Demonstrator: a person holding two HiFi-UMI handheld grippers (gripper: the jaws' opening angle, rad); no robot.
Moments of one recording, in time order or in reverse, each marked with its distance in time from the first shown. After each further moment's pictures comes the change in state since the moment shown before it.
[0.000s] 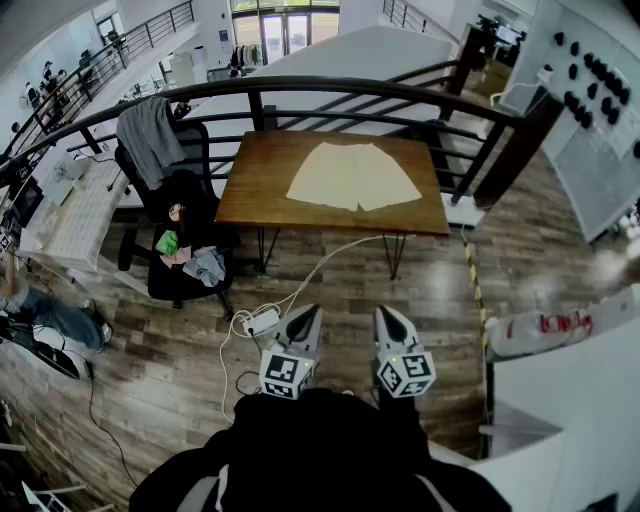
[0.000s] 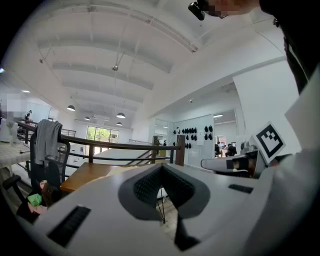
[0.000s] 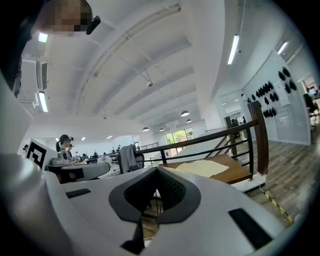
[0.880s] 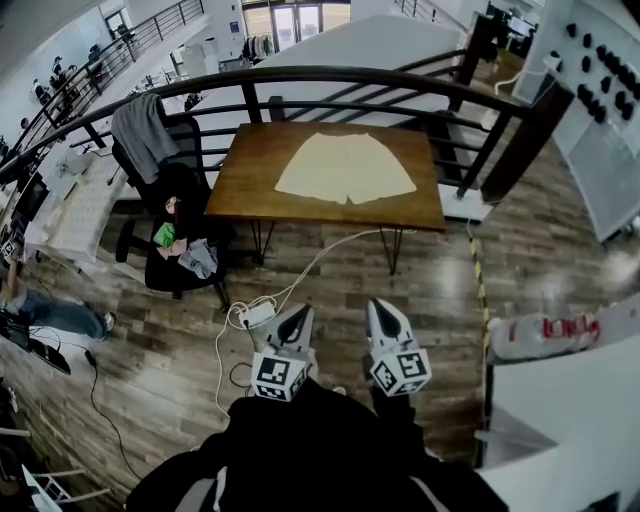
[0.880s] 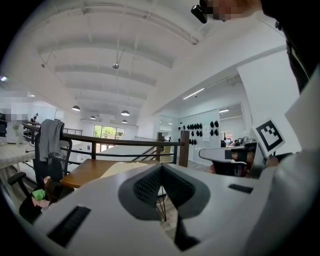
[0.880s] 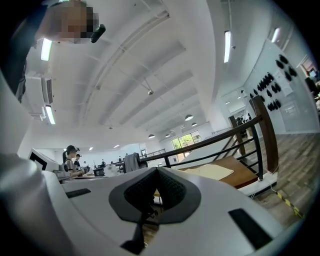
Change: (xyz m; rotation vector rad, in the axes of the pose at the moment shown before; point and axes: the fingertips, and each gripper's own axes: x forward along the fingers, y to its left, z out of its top) left arm 0.048 -0.048 -0.016 0.032 0.033 0.065; right arm -0.005 -0.058 0.027 0.047 -0.080 0.108
